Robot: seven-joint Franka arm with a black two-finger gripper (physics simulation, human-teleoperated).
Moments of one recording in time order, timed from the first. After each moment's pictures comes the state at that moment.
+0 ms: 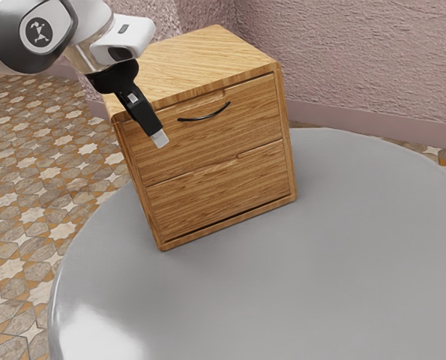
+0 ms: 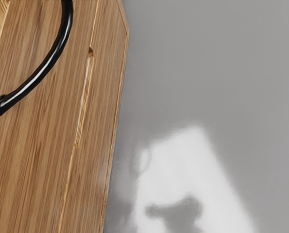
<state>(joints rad) -1.36 -0.06 1.45 -1.41 0.01 1.68 0.54</state>
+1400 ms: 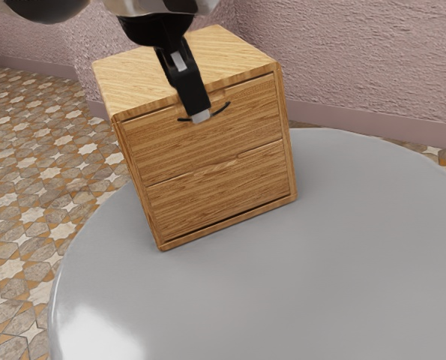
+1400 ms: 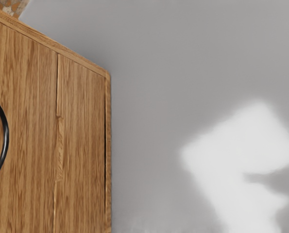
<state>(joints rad) -1.54 0.40 1.72 -1.04 -0.20 1.38 0.64</state>
